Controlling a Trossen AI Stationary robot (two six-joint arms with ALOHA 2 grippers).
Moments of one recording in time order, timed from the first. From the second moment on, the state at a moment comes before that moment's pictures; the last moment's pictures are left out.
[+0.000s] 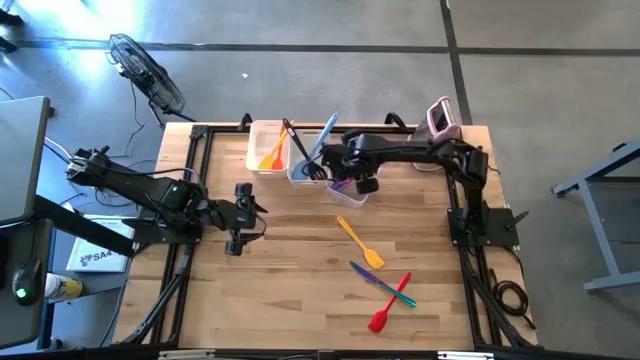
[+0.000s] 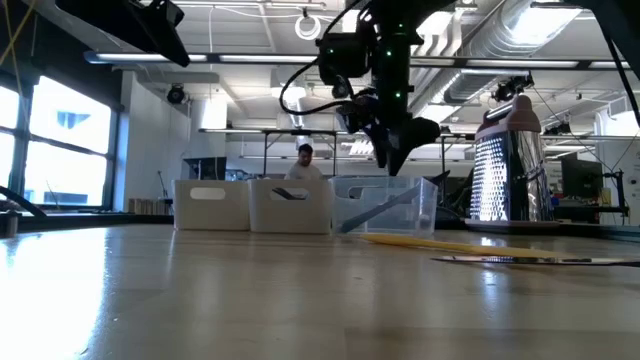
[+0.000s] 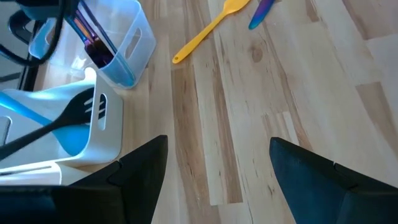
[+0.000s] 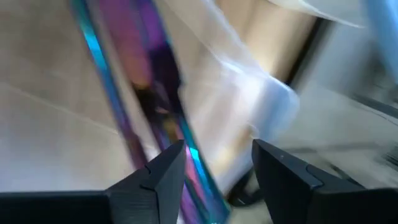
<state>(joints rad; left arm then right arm) -0.34 0.96 0.89 -0.70 -0.33 -0.01 -0.27 1.96 1.60 -1.09 0.52 -0.57</state>
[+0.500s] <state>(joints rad) -0.34 1.09 0.89 -0.68 -0.30 0.00 0.04 1.82 1.60 -1.21 1.15 -0.27</state>
